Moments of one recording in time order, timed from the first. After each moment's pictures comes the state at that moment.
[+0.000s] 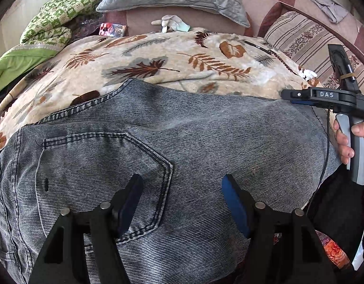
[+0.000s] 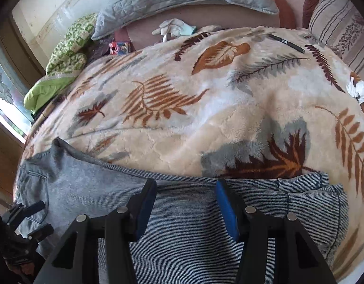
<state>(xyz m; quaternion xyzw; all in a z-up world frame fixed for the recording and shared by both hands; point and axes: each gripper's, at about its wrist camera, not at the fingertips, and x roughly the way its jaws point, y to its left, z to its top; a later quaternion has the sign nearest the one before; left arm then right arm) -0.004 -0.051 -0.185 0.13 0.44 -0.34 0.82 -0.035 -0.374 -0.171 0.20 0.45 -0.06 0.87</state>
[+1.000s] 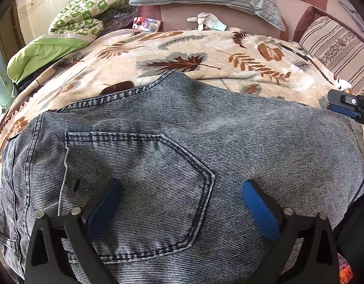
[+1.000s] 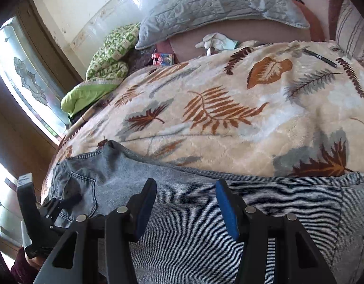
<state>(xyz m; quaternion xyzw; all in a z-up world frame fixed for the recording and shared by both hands) 0.012 -0.053 -0.204 0.13 0.44 -0.24 0.86 -0.042 -0.324 -0.149 0.22 0.39 0.02 0.89</state>
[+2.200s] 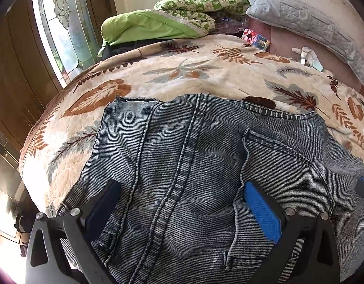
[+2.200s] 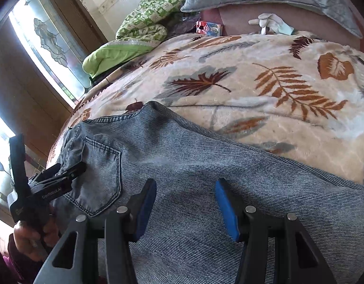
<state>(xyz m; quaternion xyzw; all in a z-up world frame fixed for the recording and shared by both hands) 0.045 0.056 -0.191 0.05 0.42 0.00 0.90 0.010 -0.226 -0.178 0.16 0.44 0.12 0.87</state>
